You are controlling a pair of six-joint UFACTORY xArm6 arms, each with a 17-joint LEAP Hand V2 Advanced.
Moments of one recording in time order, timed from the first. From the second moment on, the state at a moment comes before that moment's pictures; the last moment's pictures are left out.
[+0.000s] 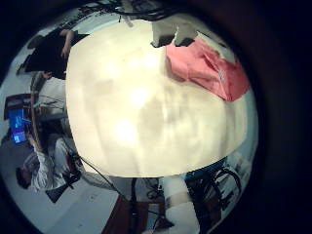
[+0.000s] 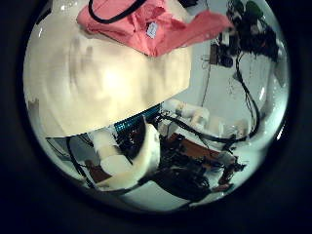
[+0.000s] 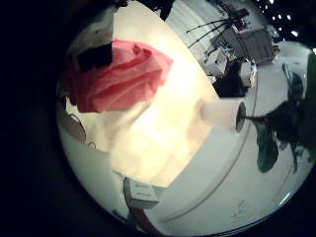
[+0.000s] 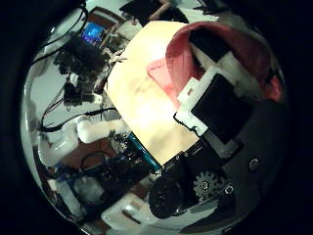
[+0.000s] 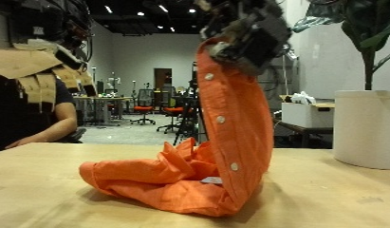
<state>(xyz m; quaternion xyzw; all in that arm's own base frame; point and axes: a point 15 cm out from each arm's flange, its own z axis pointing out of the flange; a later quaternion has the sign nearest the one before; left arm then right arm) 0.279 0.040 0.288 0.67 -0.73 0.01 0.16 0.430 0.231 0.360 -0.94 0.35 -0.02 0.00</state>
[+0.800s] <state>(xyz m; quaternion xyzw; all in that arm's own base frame) 0.268 0.040 0.286 0.68 -0.71 0.03 0.17 0.496 0.330 0.292 -0.94 0.32 0.07 0.12</state>
